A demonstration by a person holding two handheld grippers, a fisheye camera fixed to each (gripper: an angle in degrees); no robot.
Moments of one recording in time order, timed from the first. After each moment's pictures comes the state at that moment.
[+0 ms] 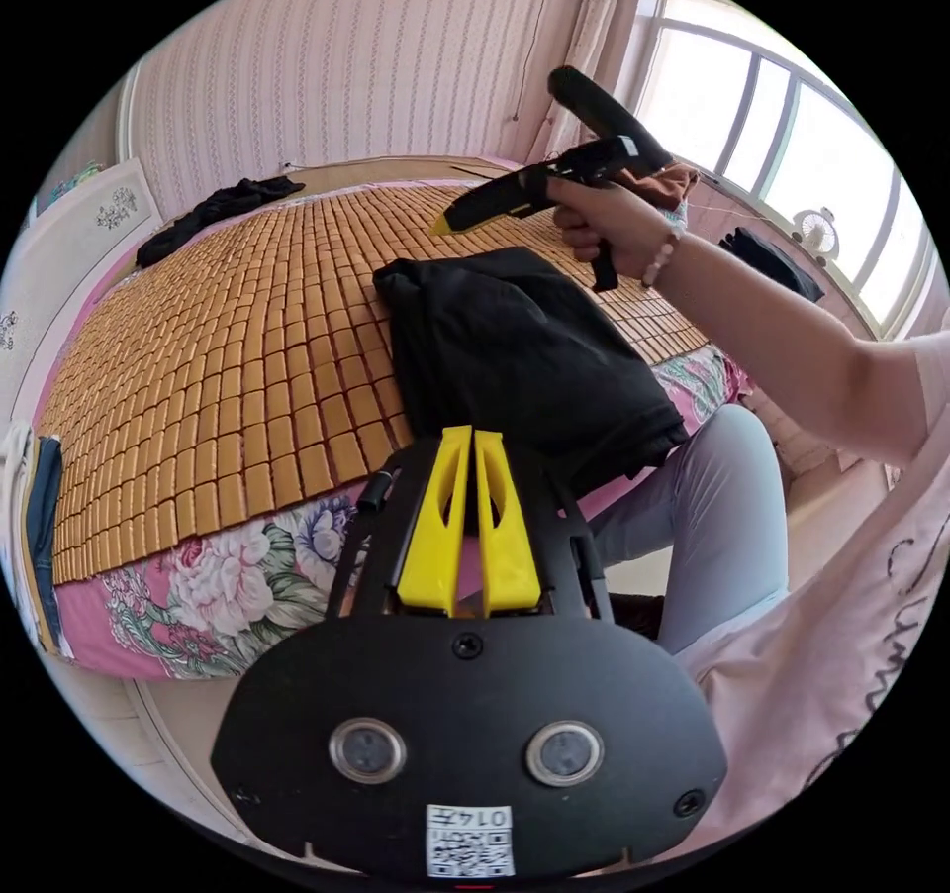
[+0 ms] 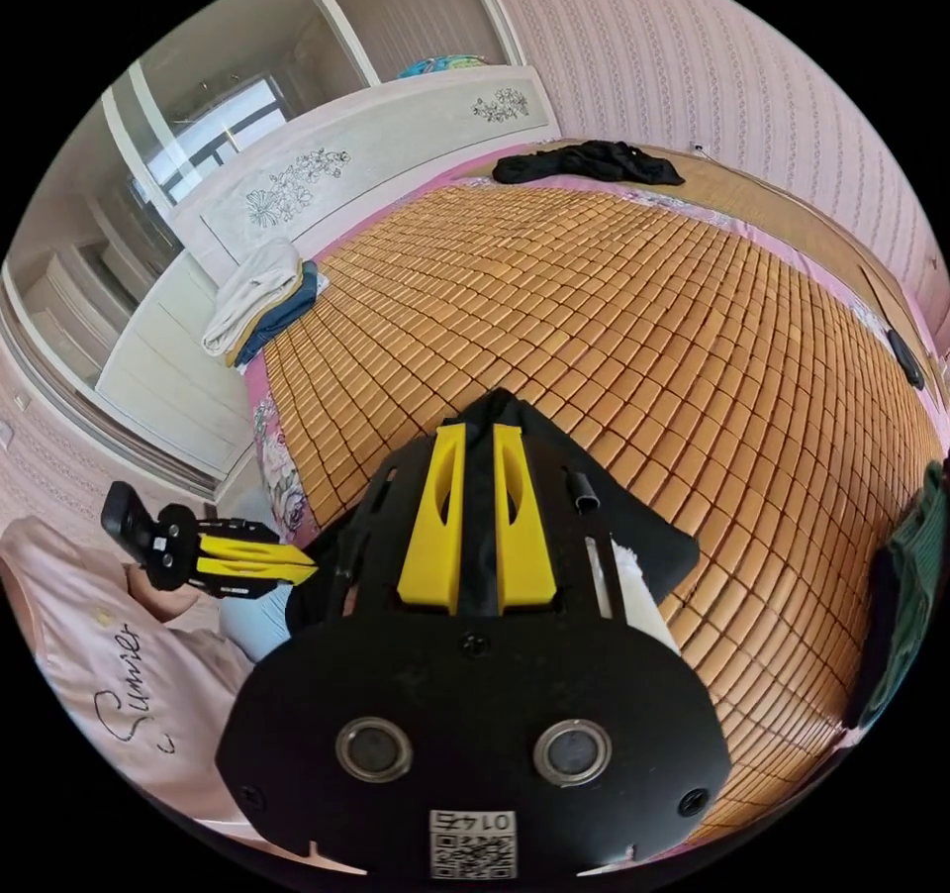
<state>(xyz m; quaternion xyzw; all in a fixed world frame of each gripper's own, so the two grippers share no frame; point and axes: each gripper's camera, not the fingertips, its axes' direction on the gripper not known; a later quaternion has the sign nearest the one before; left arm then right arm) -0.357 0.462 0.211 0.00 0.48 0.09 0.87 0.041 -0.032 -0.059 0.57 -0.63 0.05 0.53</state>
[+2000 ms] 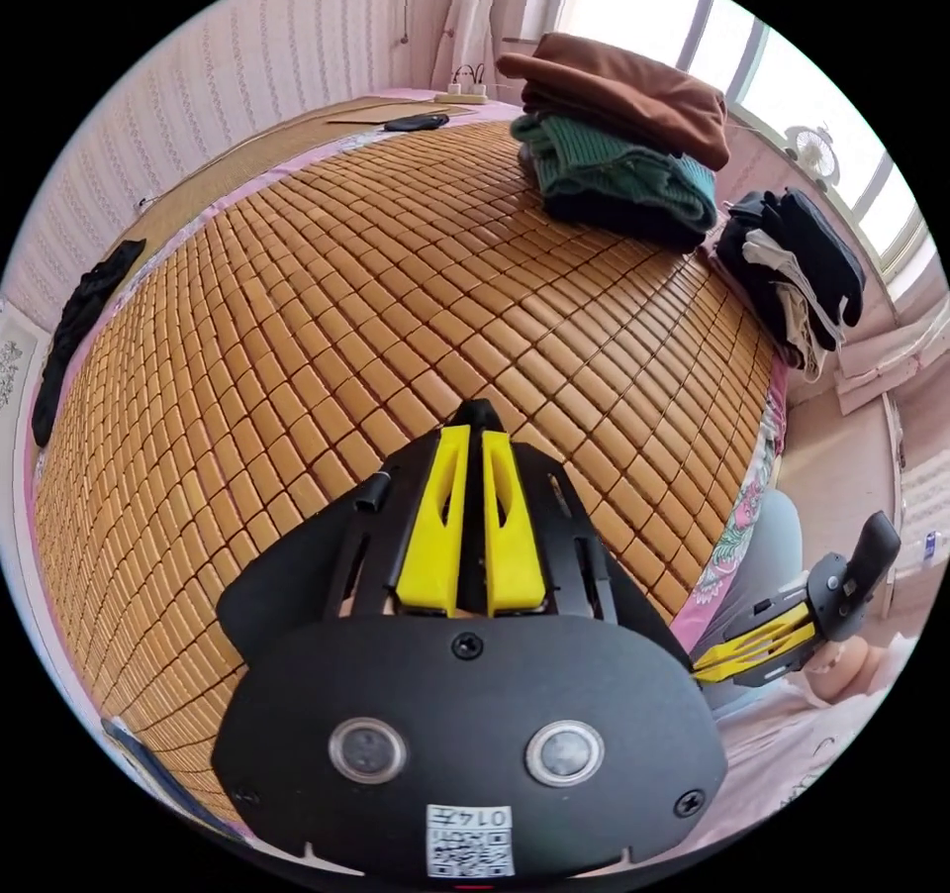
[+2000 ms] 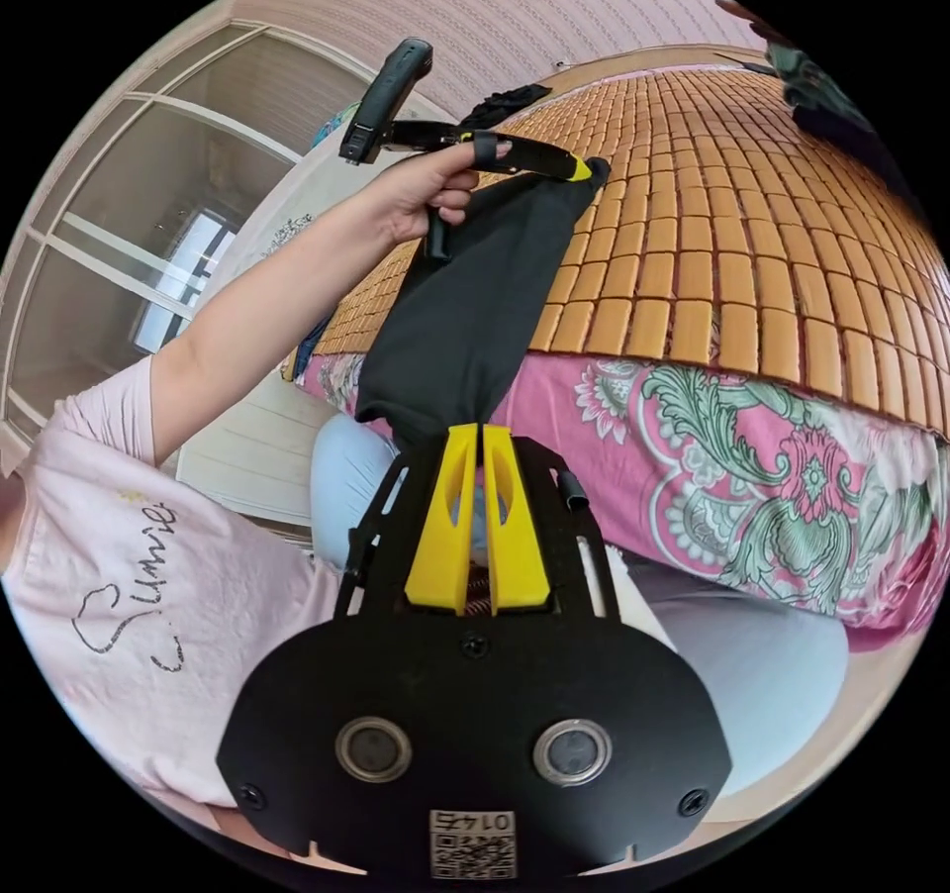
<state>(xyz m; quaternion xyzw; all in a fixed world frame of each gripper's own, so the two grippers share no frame) -0.127 0.283 0.137 -0.06 0.50 0.24 0.83 -0.062 0.044 0.297 0.44 -0.79 0.11 0.42</state>
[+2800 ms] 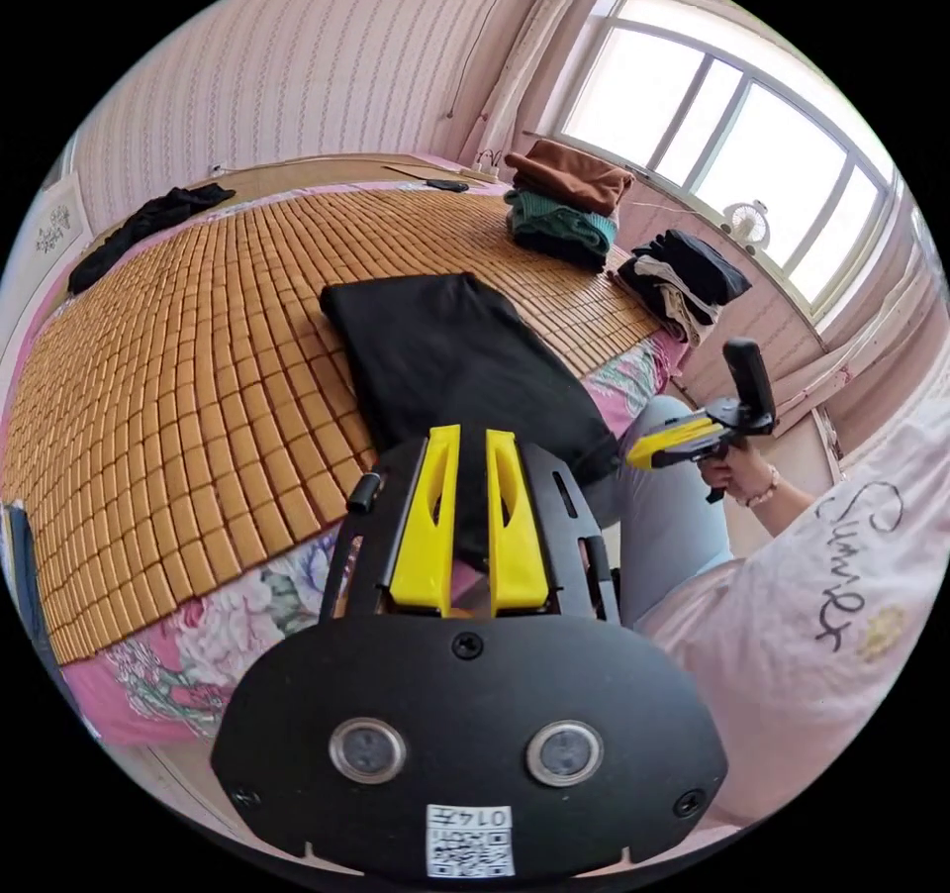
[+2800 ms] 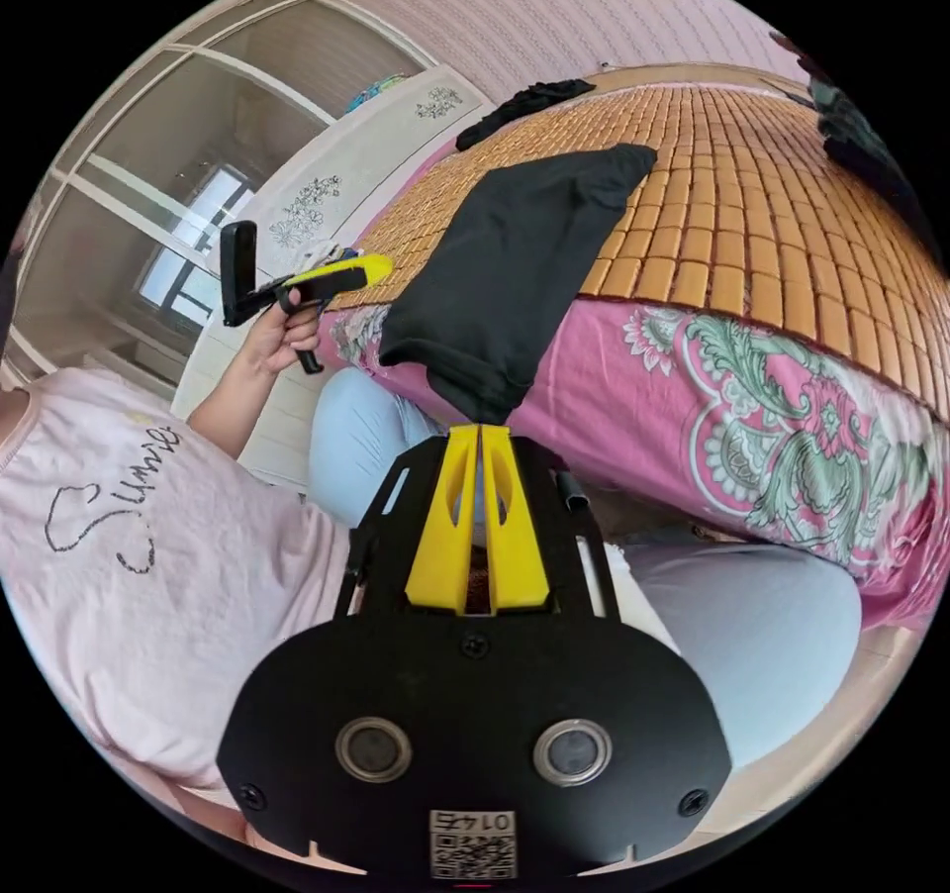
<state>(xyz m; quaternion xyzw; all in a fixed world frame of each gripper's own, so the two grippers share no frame) -0.358 0.474 0.060 -0.01 0.56 0.13 0.82 -0.083 0.108 0.299 0.49 -0.74 0.09 0.45</state>
